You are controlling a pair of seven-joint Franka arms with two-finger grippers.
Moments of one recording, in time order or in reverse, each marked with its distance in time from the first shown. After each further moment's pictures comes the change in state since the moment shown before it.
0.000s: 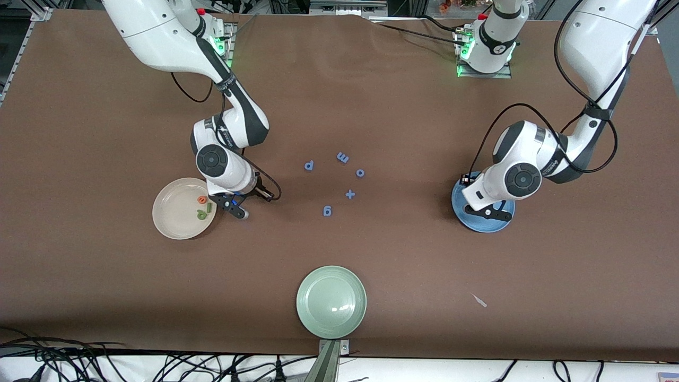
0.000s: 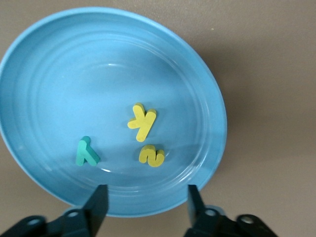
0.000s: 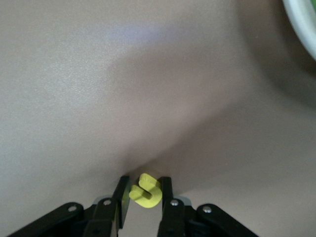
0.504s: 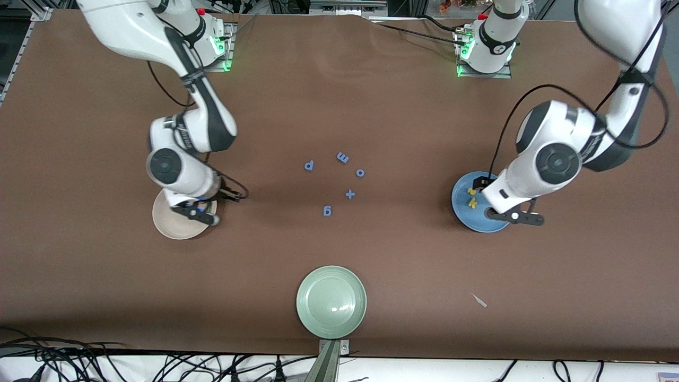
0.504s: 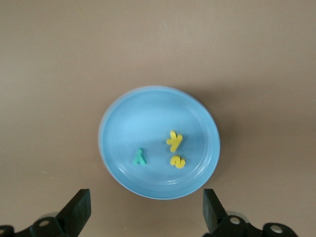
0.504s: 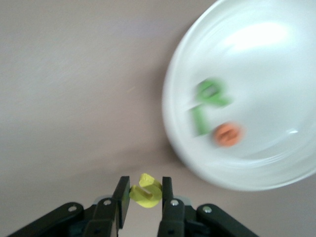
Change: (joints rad) left arm 0.002 -0.158 -0.016 0.175 0.000 -0.135 0.000; right arm -0.048 -0.127 -0.153 0.023 -0.002 -0.216 -0.448
